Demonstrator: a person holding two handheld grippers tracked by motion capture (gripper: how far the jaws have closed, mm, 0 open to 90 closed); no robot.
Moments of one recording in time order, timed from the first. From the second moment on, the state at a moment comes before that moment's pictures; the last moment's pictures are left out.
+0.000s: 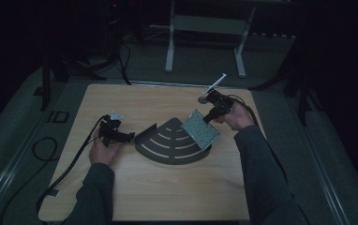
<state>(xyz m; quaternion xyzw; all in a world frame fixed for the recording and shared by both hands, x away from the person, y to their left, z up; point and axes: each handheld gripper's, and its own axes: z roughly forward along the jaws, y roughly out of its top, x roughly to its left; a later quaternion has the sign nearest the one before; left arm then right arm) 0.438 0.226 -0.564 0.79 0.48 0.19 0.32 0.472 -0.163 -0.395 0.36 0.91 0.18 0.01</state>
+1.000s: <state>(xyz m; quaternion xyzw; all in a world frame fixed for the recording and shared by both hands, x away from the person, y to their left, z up) 0.438 0.226 -0.564 0.79 0.48 0.19 0.32 0.470 -0.131 -0.425 0.35 0.92 0.15 0.03</state>
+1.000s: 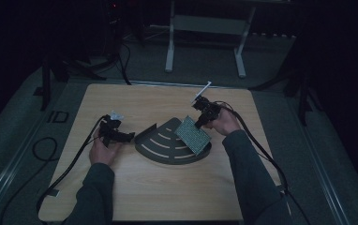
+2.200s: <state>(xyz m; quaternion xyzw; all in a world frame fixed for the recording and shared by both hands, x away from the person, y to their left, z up) 0.438 0.226 -0.564 0.80 0.48 0.19 0.32 0.467 -0.114 -0.458 0.33 0.94 0.09 0.06</state>
